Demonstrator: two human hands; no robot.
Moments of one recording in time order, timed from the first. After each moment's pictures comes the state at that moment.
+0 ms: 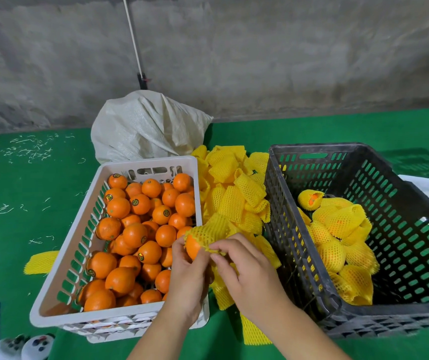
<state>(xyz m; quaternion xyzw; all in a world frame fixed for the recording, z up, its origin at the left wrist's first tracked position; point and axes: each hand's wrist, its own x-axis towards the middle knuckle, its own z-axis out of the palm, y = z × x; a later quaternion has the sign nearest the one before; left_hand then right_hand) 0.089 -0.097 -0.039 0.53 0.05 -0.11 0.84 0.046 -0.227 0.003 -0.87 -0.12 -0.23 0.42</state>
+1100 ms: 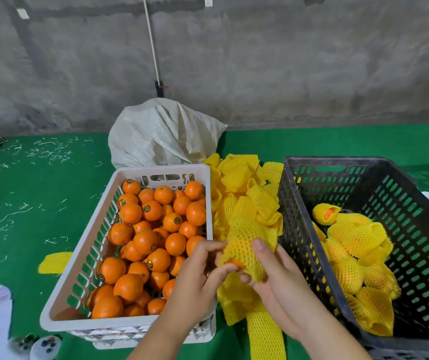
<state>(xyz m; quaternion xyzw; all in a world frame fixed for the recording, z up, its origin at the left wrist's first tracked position) 0.105 -0.075 -0.041 0.75 -0.23 0.02 0.62 0.054 -0.251 0.026 -0.47 0.13 0.07 0.87</state>
